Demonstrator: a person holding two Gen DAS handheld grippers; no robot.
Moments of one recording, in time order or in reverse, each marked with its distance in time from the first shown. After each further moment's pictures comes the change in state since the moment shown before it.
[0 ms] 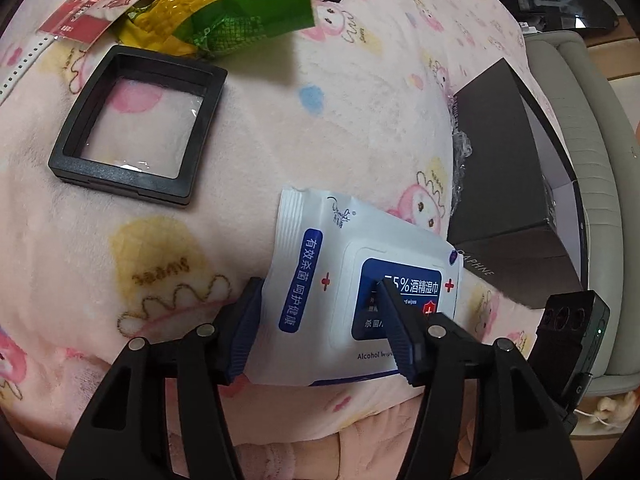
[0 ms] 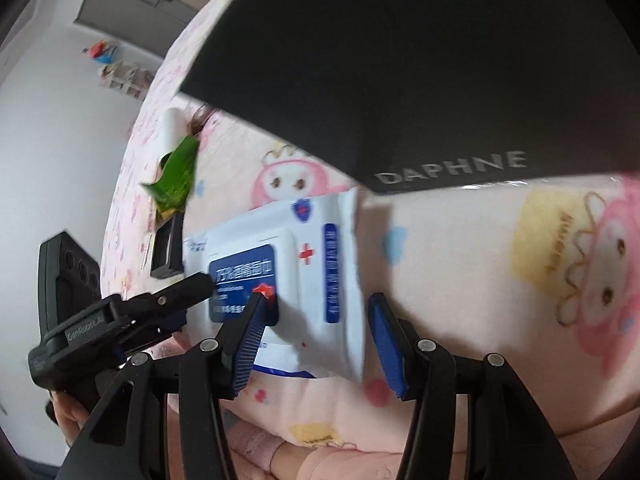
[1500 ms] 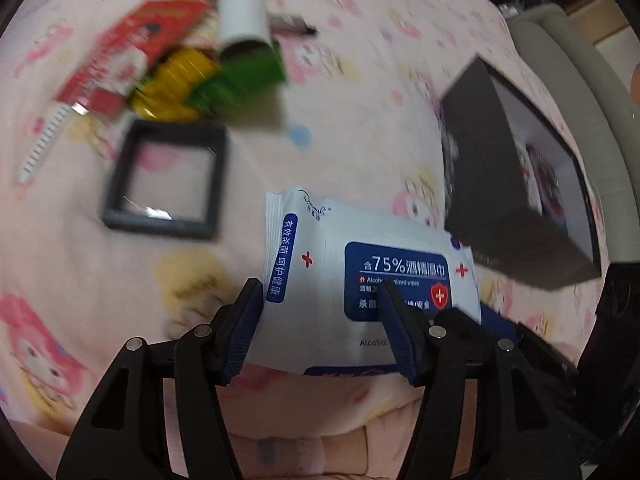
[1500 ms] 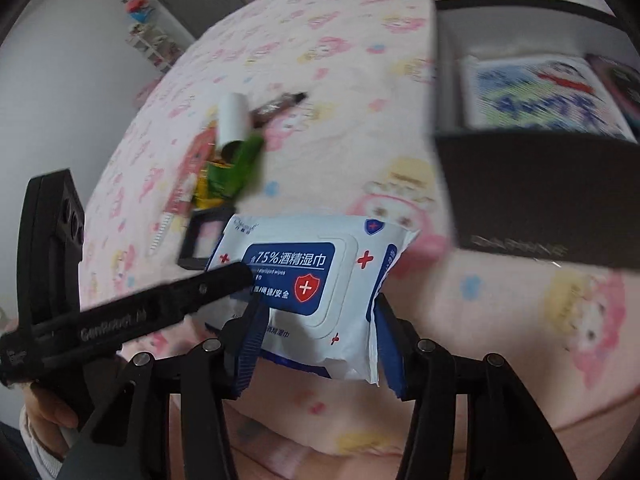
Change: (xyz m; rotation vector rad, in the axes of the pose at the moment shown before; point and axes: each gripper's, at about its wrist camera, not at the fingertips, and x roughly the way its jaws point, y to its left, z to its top) left arm -0.012 -0.014 -0.008 0.120 -0.038 0.118; right arm -0.017 0.079 -0.010 -0.178 -0.075 -0.164
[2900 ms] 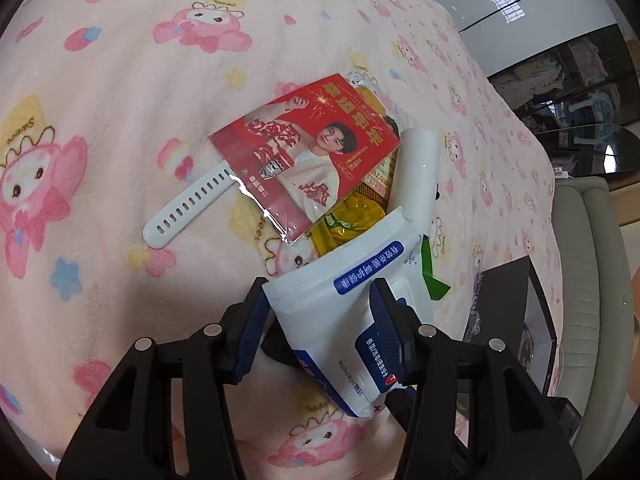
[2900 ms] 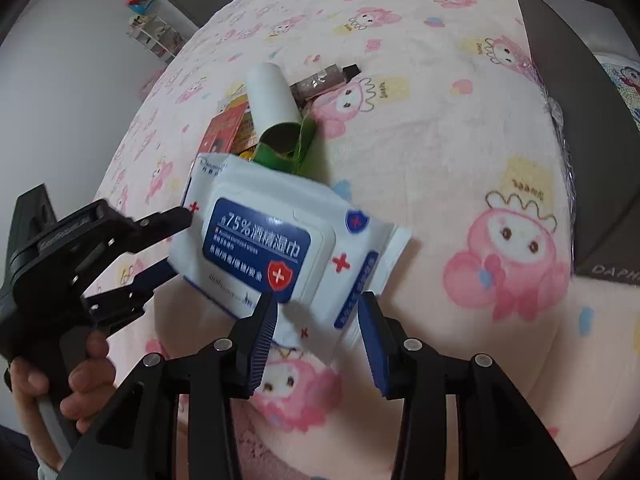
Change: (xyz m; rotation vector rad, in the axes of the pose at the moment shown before) left arm -0.051 0.146 0.063 -0.472 -0.259 -0.061; right arm 0.069 0.063 0.029 -0.008 0.041 0.069
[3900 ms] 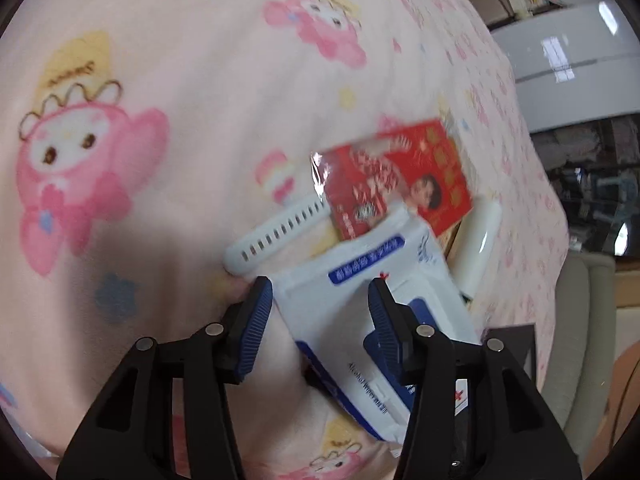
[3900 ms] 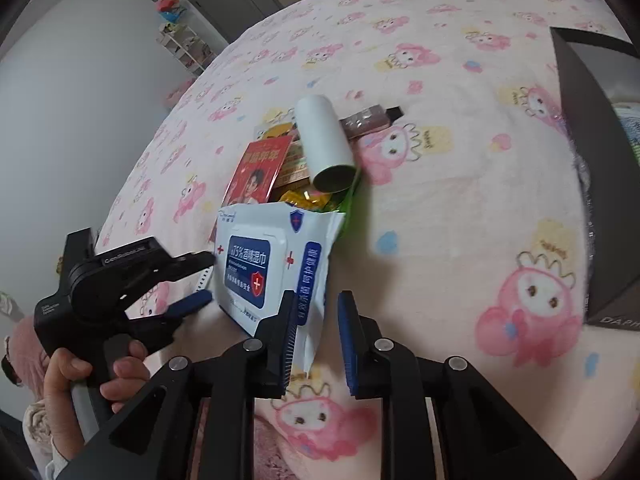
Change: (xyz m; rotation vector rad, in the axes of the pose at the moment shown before) left arm 0.010 0.050 0.017 -0.223 -0.017 0.043; right arm -0.010 0.030 0.011 -0.081 -0.080 0.063
